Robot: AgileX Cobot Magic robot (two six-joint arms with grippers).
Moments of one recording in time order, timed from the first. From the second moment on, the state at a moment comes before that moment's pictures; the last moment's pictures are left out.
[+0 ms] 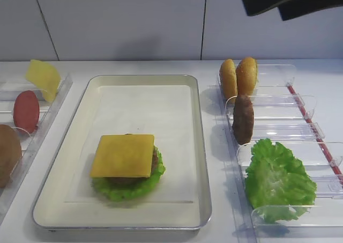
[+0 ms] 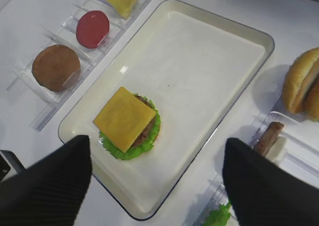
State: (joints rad) left arm -0.03 -0.02 -0.53 0.05 1.26 -0.02; right arm 0.13 1.20 -1.24 0.76 1.15 -0.54
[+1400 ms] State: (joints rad) left arm -0.03 -0.02 -0.53 0.05 1.26 -0.02; right arm 0.40 1.85 -1.60 0.02 0.92 0.20
